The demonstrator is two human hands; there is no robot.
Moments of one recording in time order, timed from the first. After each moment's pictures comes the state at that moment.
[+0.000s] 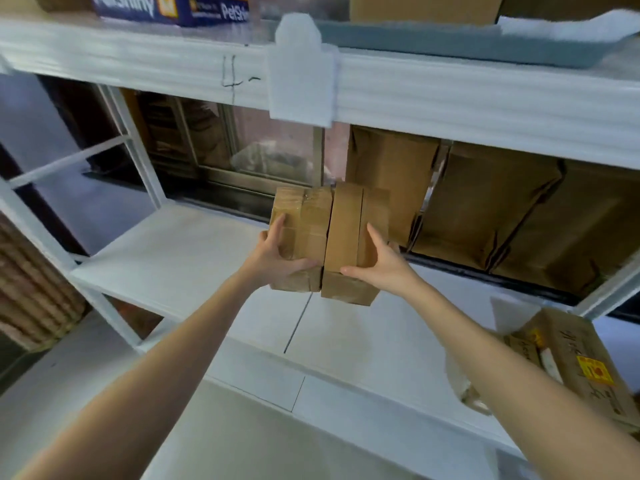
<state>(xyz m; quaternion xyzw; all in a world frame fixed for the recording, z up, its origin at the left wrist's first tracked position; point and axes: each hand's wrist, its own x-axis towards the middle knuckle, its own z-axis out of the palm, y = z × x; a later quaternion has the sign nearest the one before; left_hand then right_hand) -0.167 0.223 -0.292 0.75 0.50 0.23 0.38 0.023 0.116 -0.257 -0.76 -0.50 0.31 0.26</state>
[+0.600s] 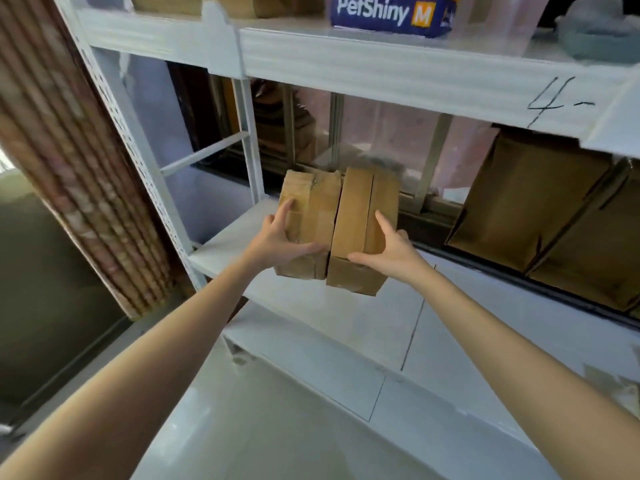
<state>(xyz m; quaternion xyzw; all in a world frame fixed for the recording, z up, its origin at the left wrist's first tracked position) -0.409 0.323 -0.269 0.72 0.54 0.25 0.35 -0.205 0.247 -0.246 -0.73 -0.56 0.31 0.24</state>
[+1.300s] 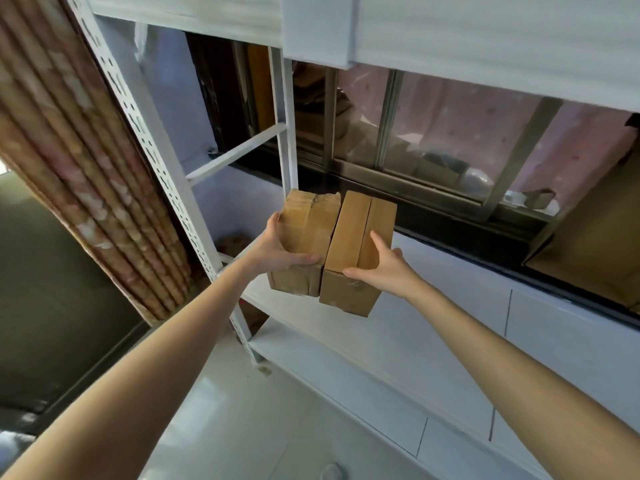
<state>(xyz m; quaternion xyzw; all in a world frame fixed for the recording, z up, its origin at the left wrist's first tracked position) -0.508 0.486 -0.323 0.65 0.57 0.21 0.45 -0.300 0.414 -0.315 -0.73 -0.55 0.37 0.17</state>
